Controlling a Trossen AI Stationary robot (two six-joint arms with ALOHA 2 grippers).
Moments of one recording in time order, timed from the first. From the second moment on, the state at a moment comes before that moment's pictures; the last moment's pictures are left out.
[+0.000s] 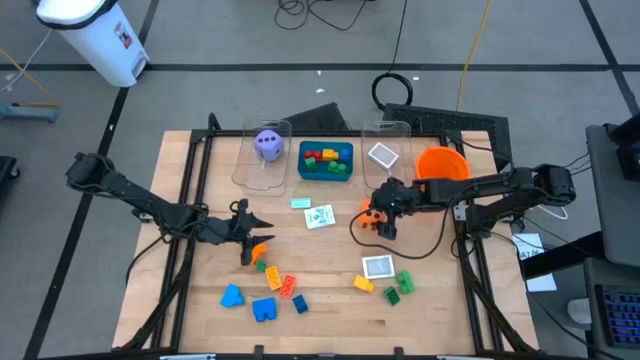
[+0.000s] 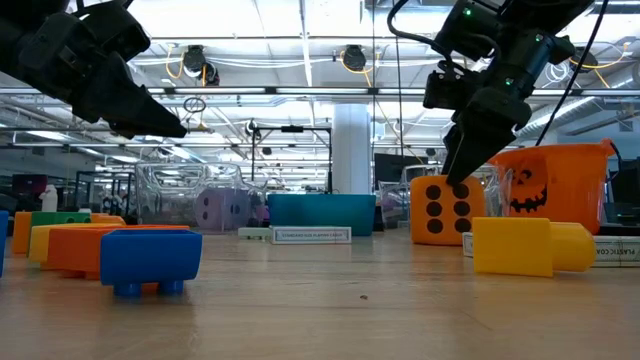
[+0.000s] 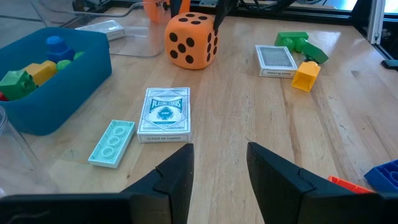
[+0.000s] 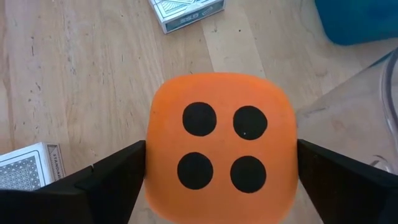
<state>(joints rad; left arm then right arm) -0.38 0.96 0.27 0.26 -0.45 -0.27 -0.08 1.29 0.71 -0.40 0.08 0.14</state>
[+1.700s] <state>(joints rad) -0.34 0.96 0.27 0.58 -0.52 0.26 -0.11 1.31 0.71 0.40 -0.05 0.08</state>
